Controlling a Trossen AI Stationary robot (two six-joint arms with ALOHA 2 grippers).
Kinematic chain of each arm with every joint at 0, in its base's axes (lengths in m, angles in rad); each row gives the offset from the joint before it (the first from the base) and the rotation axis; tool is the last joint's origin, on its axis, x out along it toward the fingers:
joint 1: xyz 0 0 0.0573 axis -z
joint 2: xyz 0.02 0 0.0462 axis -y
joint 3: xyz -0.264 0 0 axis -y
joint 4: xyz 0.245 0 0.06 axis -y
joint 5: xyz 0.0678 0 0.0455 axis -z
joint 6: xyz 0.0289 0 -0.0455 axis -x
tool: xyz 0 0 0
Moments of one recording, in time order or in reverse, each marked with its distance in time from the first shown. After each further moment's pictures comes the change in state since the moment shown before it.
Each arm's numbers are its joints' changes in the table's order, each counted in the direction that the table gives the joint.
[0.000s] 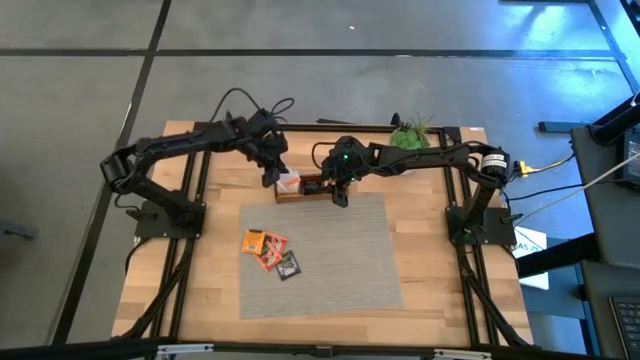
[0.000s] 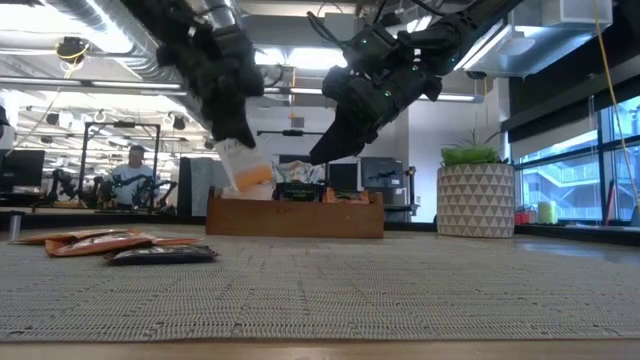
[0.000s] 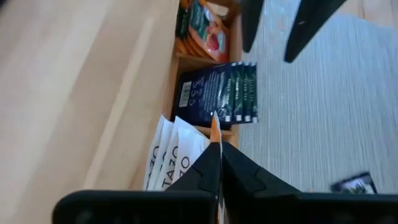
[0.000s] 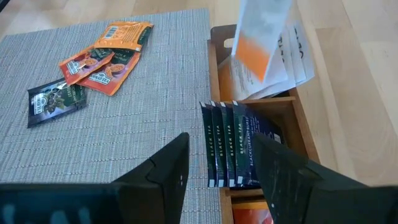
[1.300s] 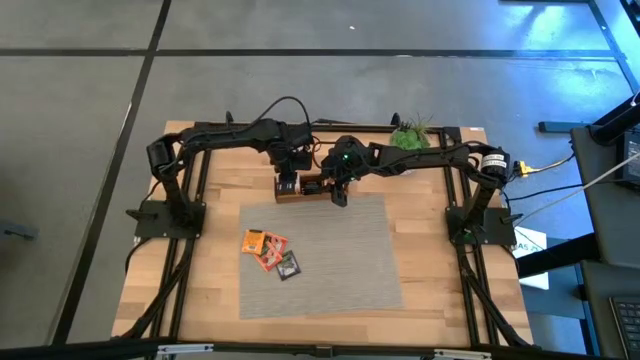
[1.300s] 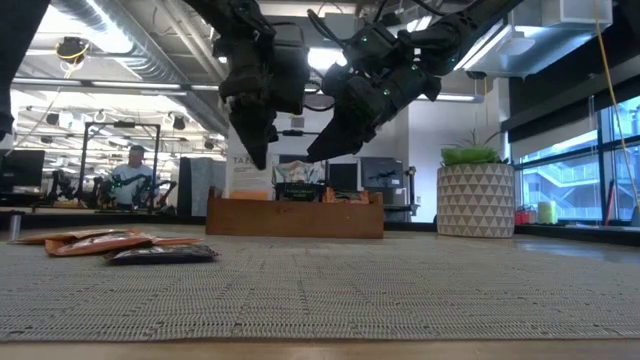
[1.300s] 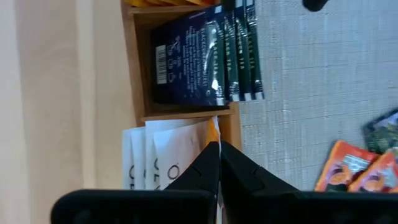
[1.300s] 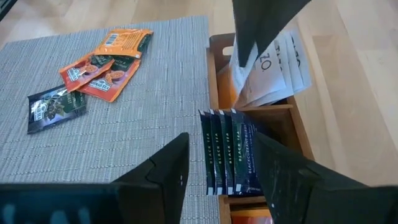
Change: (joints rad) left arm 0.162 -0.365 0.407 -0.415 -0.201 -0.196; right arm 0.000 0.000 0.000 0.022 0.000 -0.007
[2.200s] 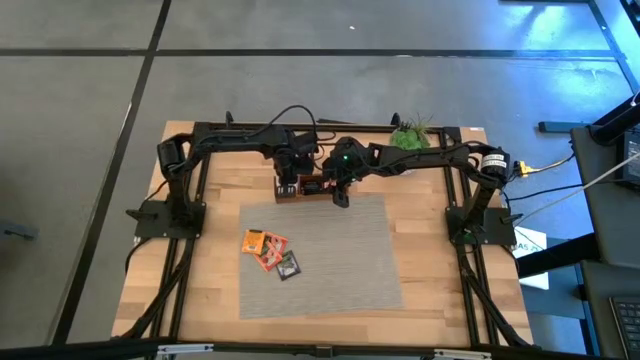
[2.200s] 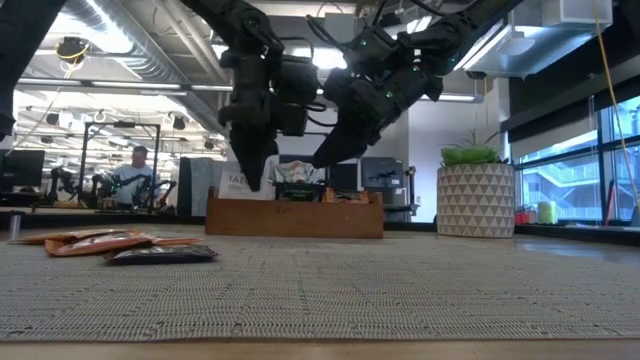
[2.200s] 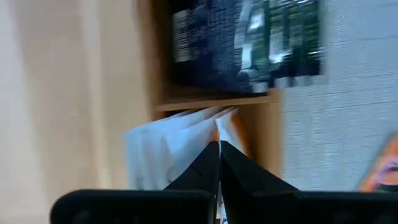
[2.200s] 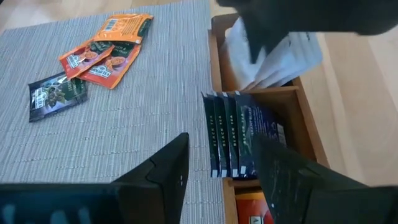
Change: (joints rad) left arm 0.027 -0.076 -0.001 -0.002 -0.137 0.001; right arm 0.000 0.000 0.000 -0.052 0.000 0.002
